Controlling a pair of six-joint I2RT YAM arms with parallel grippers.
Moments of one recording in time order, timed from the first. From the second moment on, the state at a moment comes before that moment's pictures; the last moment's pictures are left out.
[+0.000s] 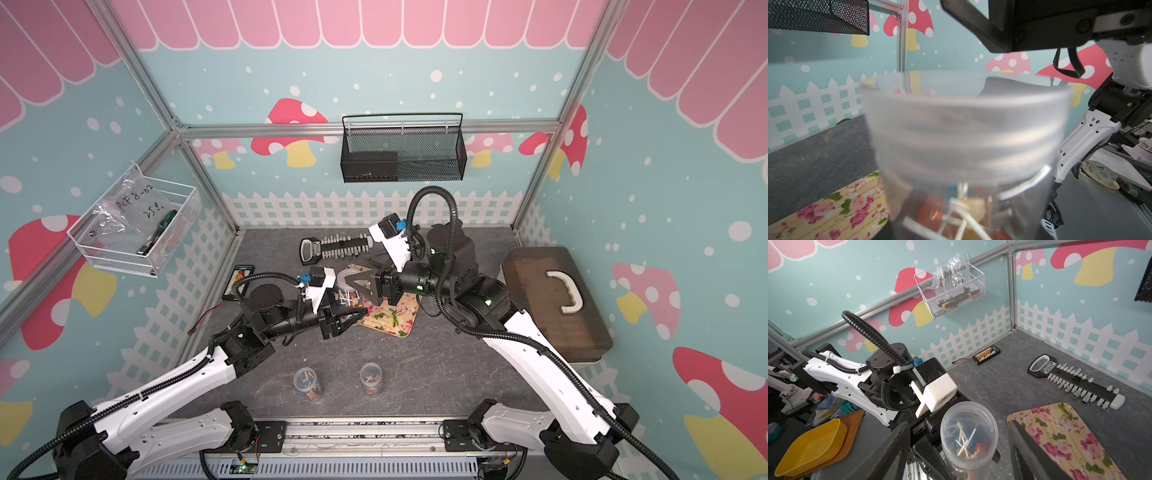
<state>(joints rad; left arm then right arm) -0.73 1.04 0.76 0.24 0.52 -0.21 0.73 1.18 1.47 -0.54 -0.49 0.18</state>
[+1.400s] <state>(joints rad) -0.73 1.02 0.77 0.23 0.58 -0.16 0.62 1.34 1.57 -0.68 -0.96 -0.24</state>
